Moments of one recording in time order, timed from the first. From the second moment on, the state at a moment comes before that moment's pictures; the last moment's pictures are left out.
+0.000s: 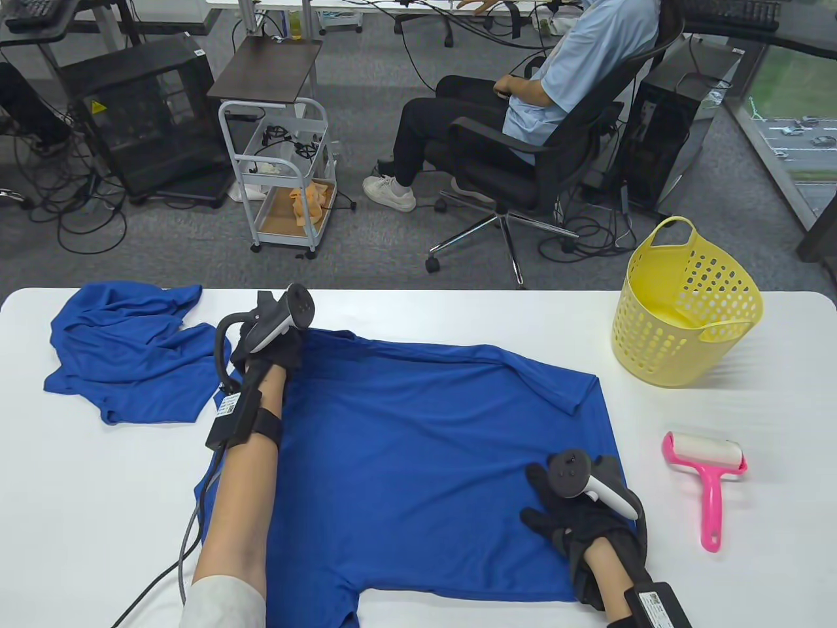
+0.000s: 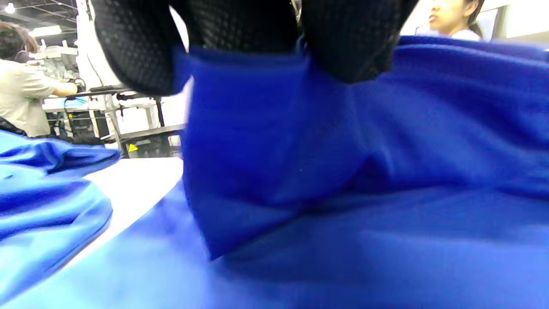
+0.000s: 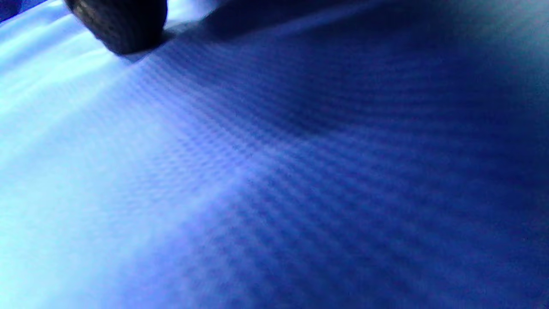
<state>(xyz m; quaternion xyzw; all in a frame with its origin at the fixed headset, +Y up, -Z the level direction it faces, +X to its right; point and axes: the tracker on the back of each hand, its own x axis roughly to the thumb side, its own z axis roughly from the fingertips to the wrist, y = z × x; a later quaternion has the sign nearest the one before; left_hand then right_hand) -0.237 -0.684 -0.561 -0.04 0.07 0.01 1.00 0.217 -0.798 -0.336 0.01 0.30 0.94 0.15</state>
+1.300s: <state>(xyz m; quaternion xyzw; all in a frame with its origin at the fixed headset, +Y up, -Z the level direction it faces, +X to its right) -0.241 -0.735 -0.543 -0.15 0.09 0.03 0.98 0.216 -0.801 -0.335 0.01 0.30 0.94 0.16</state>
